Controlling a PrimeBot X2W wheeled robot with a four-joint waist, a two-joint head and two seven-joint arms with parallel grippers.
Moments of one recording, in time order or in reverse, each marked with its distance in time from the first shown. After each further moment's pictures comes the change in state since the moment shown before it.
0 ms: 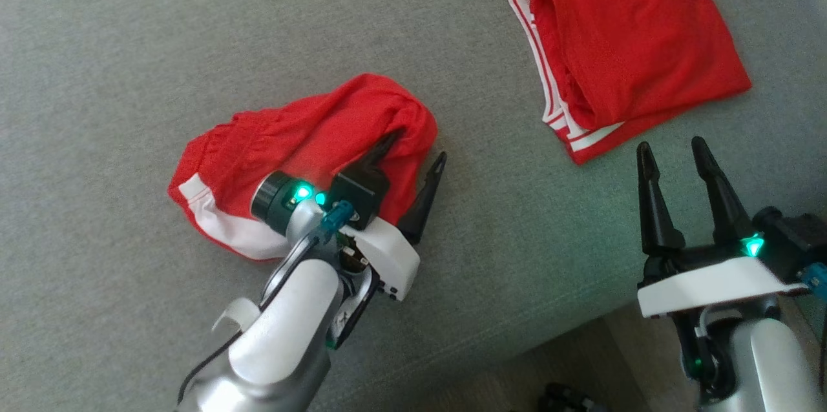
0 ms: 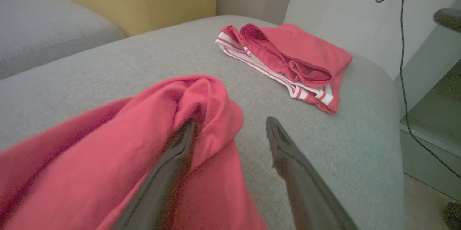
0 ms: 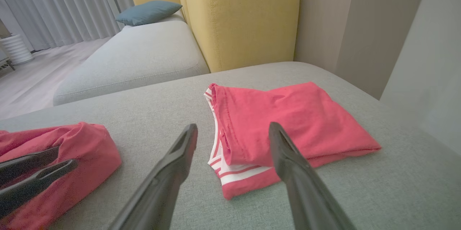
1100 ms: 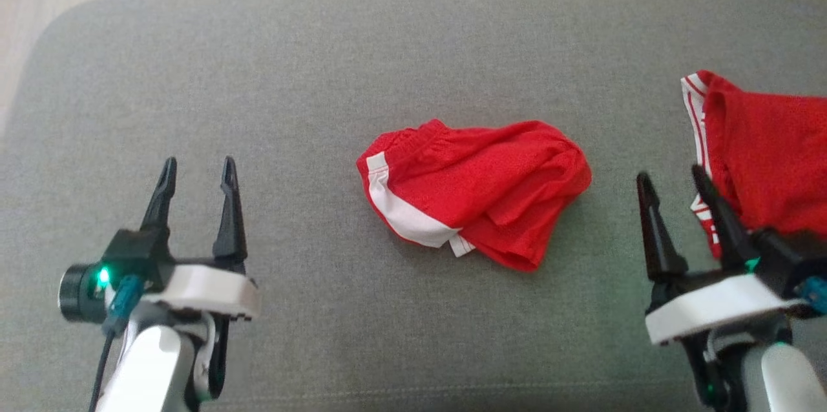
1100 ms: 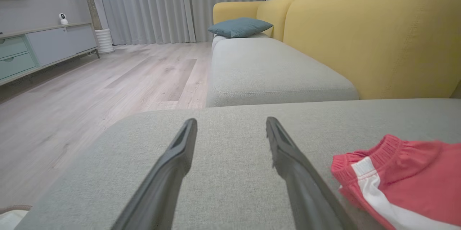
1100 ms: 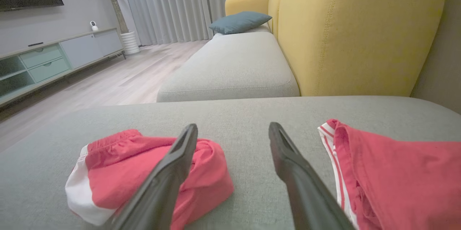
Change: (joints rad) left arm 0.307 0.180 0.340 -0.271 -0.098 0.211 -0.136; right arm 0.059 -0.024 -0.010 -0.052 -0.036 0.000 0.085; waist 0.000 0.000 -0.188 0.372
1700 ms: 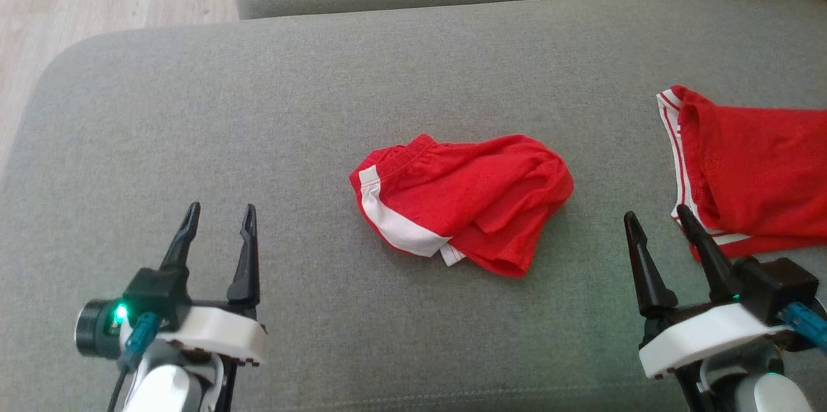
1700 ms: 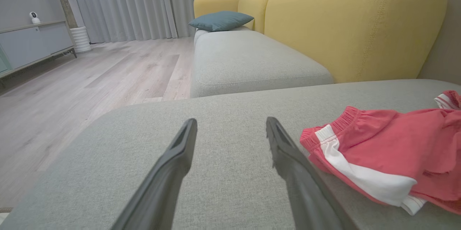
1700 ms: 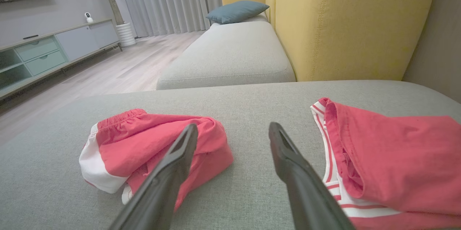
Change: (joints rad) left arm 0.102 0.029 -0.032 -0.010 0.001 -0.041 0.000; right arm 0.094 0.001 0.020 0.000 0.000 0.000 0.030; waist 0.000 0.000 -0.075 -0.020
